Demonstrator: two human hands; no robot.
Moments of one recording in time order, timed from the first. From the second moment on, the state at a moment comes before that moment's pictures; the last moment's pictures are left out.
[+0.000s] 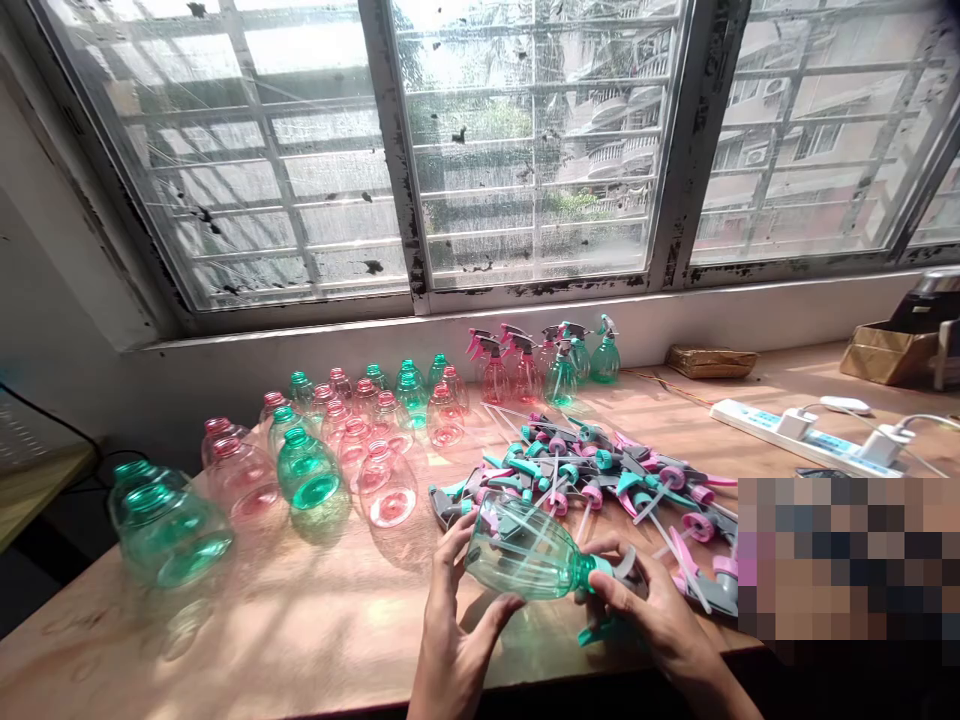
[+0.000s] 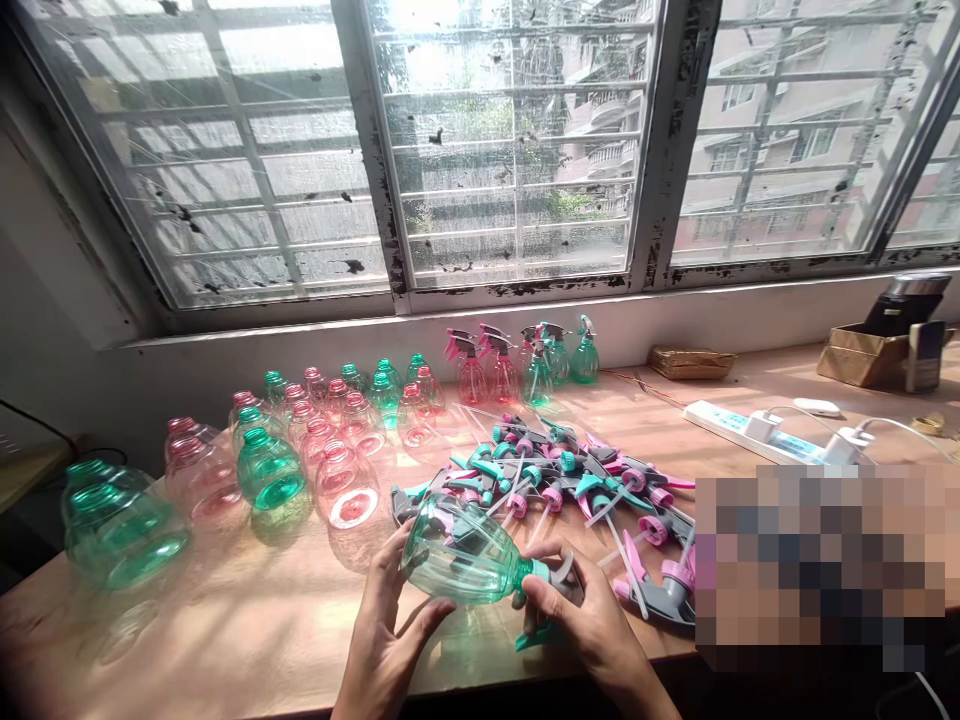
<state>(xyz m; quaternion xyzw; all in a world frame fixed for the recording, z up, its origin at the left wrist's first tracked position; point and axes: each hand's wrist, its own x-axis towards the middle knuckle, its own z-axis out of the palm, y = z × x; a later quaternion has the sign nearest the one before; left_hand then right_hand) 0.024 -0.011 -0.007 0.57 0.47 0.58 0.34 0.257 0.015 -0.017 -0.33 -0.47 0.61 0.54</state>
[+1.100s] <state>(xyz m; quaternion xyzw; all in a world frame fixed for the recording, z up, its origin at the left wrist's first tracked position) 0.022 -0.011 -0.012 0.61 0.45 0.58 0.30 0.257 0.013 -0.012 -0.35 -0.47 0.61 0.54</state>
